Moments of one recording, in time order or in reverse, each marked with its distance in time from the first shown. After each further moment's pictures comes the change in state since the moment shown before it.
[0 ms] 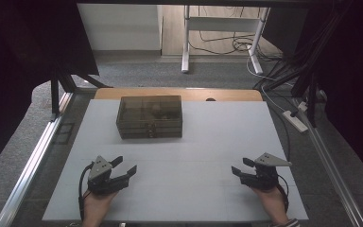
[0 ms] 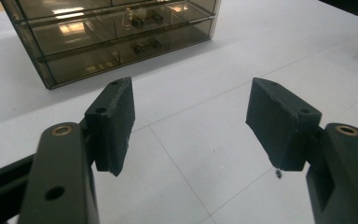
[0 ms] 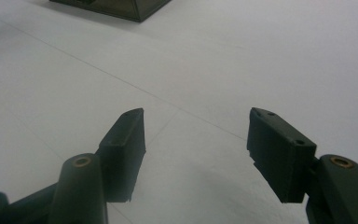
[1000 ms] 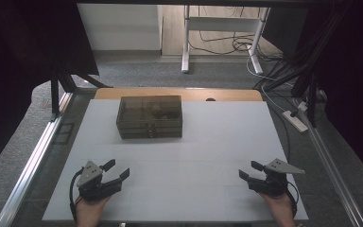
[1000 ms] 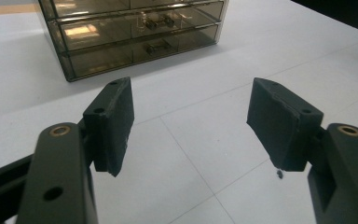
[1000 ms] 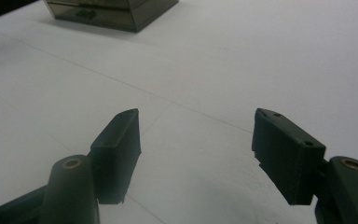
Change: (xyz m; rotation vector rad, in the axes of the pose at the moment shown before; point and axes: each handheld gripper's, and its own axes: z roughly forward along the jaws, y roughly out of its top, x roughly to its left) left arm 0.005 -0.011 -0.021 -0.039 0.013 -0.032; right arm -0.008 -0.016 -0.023 -0.071 0.005 0.046
